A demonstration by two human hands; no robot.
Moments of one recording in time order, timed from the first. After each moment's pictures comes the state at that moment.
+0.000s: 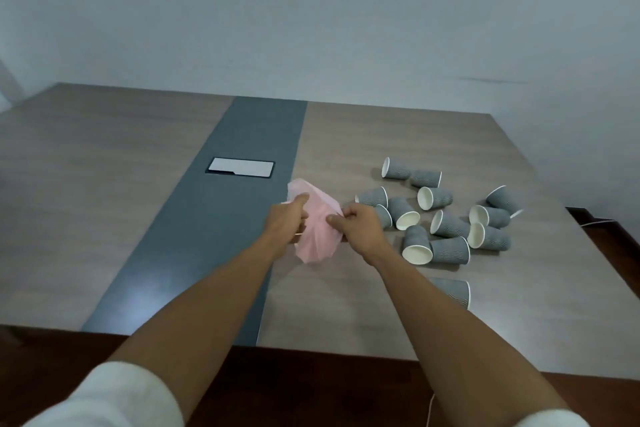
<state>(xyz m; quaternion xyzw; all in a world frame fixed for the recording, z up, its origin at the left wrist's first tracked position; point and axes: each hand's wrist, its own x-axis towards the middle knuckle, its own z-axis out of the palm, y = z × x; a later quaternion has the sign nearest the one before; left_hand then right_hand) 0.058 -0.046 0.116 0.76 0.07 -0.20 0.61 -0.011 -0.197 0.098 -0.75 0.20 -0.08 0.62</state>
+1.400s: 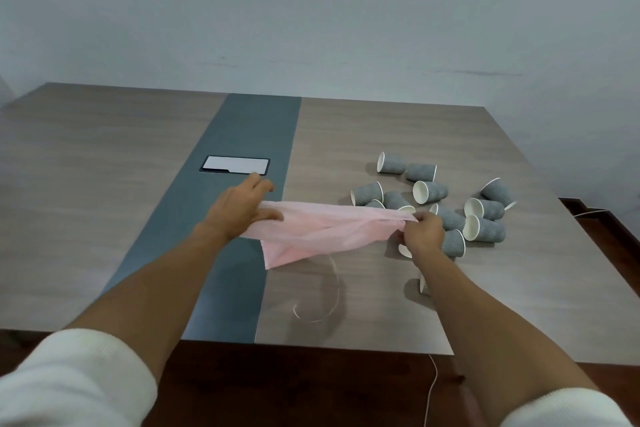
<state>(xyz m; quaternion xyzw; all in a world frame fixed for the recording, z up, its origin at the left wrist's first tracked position) 0.104 0.037 0.120 0.92 -0.36 0.10 0.15 -0.054 -0.293 0.077 -0.71 0.48 -0.20 0.48</state>
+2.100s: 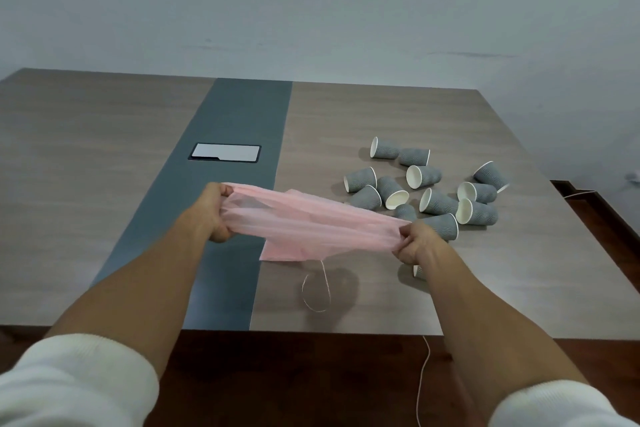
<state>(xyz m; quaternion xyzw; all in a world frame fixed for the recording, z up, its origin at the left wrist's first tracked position) 0.090 0.037 0.136 0.60 0.31 -0.31 0.67 -0.072 -0.298 0.070 -0.34 0.56 -0.04 0.75</state>
